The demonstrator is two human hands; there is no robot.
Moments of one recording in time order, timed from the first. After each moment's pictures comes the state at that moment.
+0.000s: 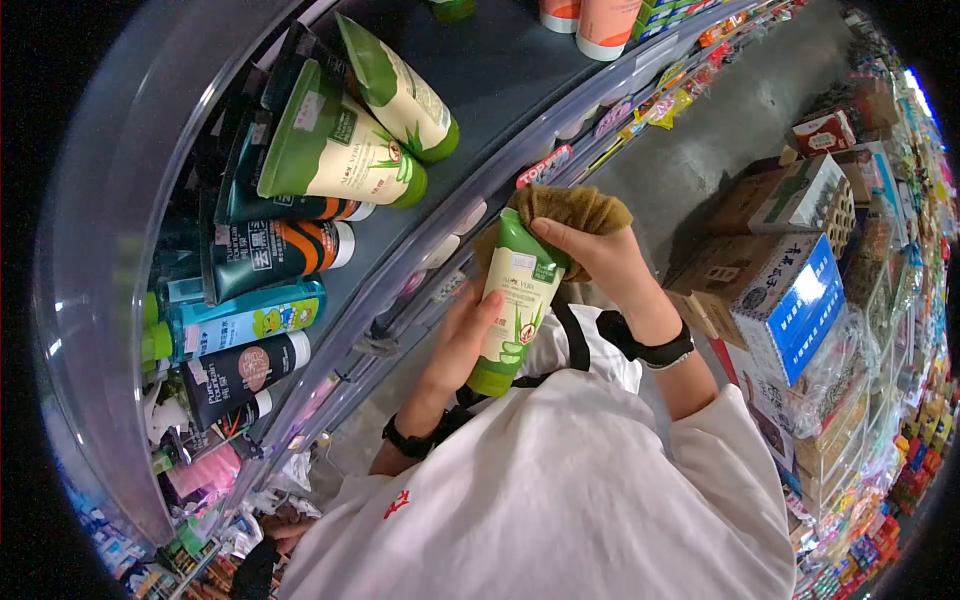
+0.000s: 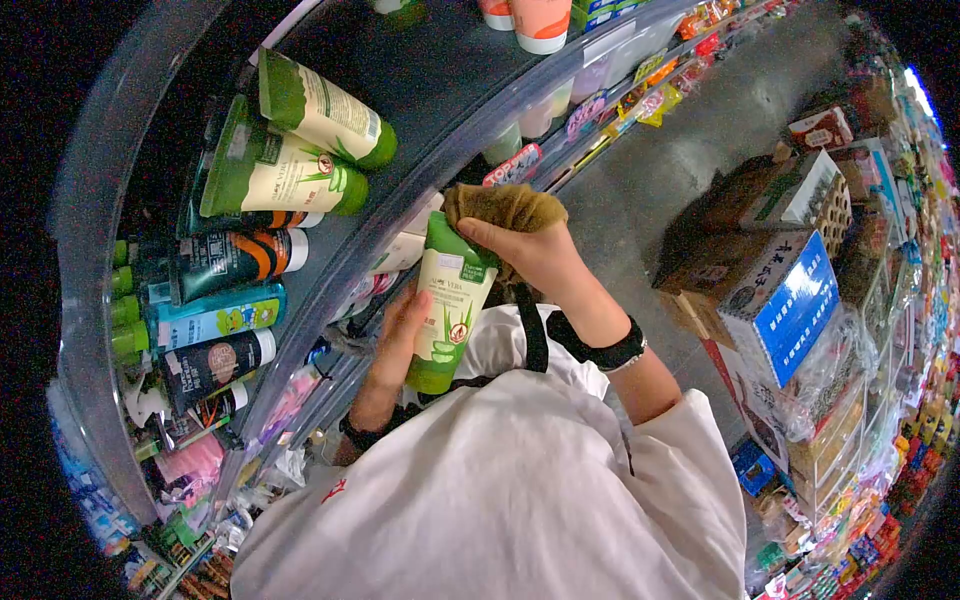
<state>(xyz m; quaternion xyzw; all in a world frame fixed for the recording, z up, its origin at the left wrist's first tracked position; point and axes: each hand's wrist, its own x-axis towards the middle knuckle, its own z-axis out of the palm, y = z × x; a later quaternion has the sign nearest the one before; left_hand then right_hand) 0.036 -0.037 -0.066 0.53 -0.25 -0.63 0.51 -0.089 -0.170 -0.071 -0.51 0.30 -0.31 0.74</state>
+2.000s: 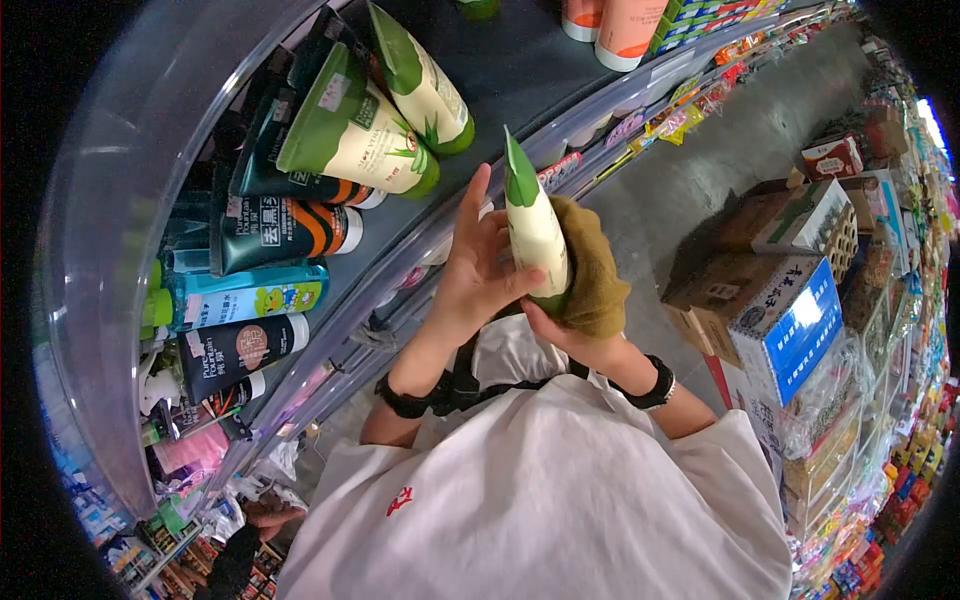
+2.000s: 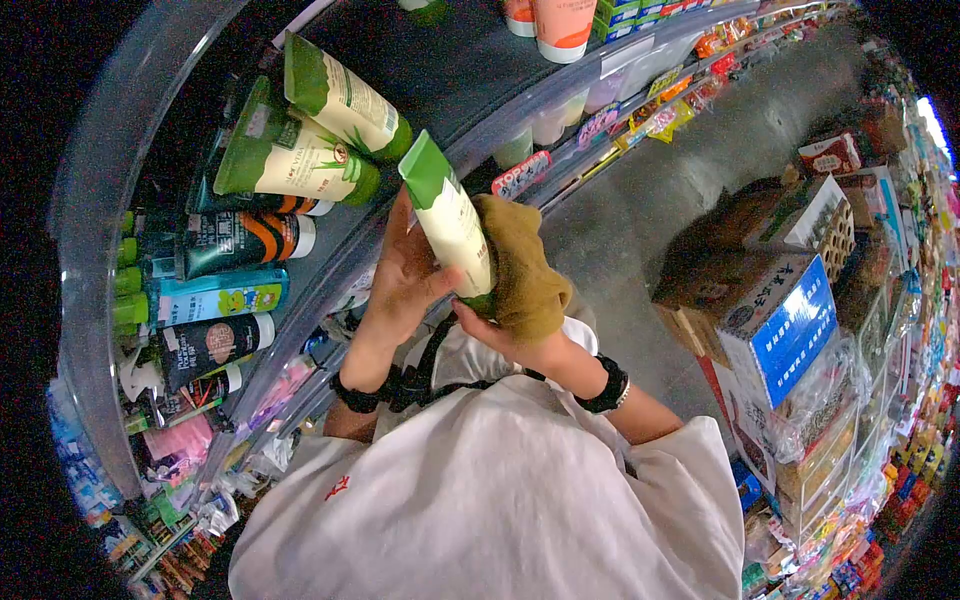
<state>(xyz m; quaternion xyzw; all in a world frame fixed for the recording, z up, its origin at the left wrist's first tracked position) 0.034 -0.084 -0.057 0.41 -0.35 -0.53 0.65 -0.099 -0.127 -0.080 -0.75 0.23 -0.41 0.47</state>
